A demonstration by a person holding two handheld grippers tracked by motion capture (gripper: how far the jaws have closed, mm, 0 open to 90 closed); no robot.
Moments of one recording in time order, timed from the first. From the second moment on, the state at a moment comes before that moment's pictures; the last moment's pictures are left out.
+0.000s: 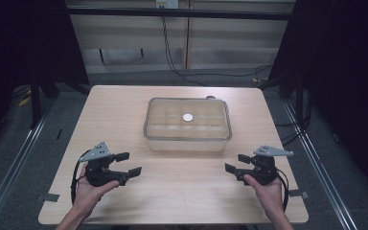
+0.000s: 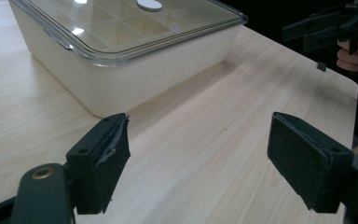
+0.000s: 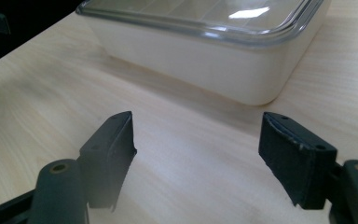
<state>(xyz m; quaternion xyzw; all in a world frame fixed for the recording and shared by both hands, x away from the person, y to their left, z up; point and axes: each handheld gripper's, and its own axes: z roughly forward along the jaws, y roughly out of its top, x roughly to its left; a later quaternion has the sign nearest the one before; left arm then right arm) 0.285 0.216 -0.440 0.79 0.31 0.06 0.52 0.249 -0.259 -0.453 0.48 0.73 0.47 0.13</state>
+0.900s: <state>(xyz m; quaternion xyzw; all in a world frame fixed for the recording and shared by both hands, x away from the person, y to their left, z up) 0.340 0.204 -0.431 0.79 0.35 0.07 0.50 0.293 -0.254 -0.446 0.47 0.75 0.45 0.12</state>
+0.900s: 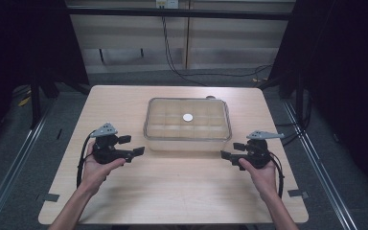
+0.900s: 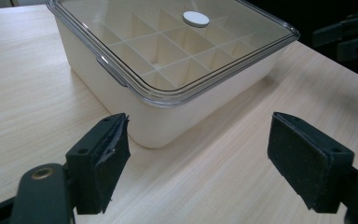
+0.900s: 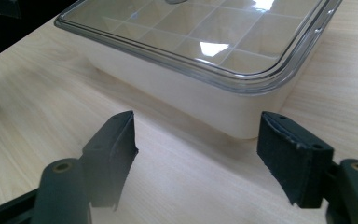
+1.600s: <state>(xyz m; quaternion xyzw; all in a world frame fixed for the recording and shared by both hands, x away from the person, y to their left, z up) 0.383 0.190 -0.408 0.79 0.35 0.10 0.49 0.342 -0.264 -0.420 0.49 0.75 0.44 0.12</state>
